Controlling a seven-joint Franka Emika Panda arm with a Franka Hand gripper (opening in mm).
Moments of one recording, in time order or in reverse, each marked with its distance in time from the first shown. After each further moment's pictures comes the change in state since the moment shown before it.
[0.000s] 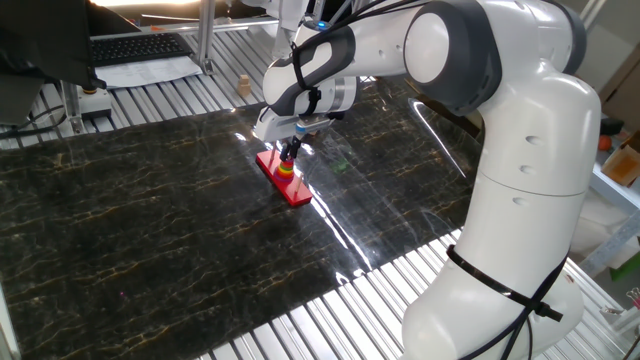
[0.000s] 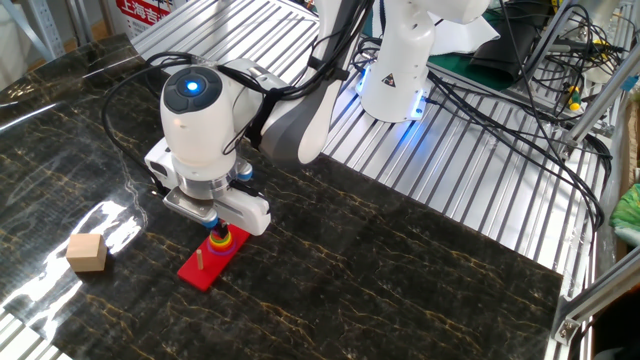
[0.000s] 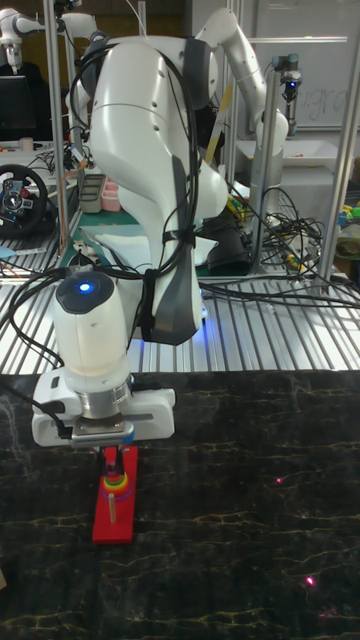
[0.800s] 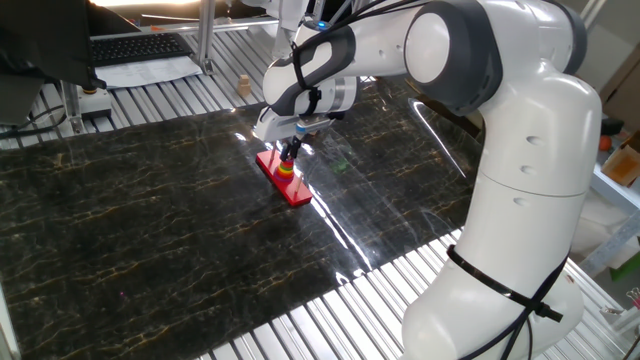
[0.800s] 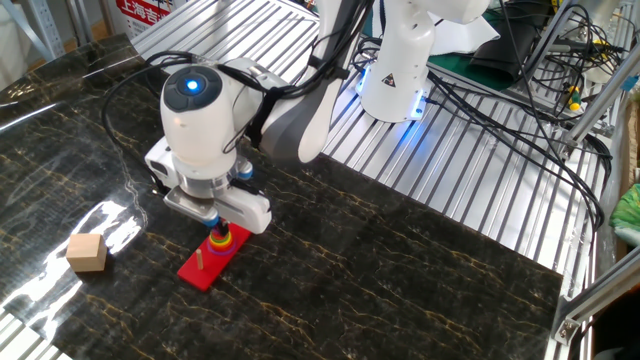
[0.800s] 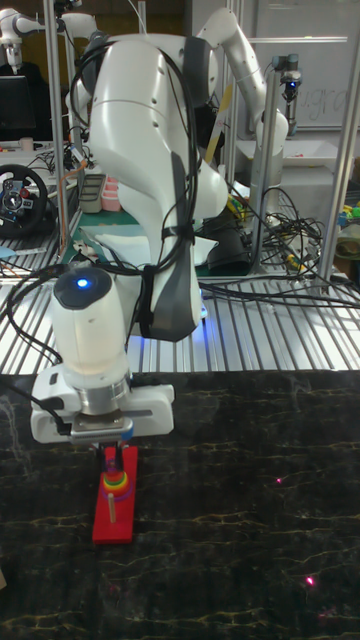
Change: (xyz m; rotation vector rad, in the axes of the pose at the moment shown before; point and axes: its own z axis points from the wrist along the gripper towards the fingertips) arm 0.002 0.000 -0.002 -0.004 0.003 -0.007
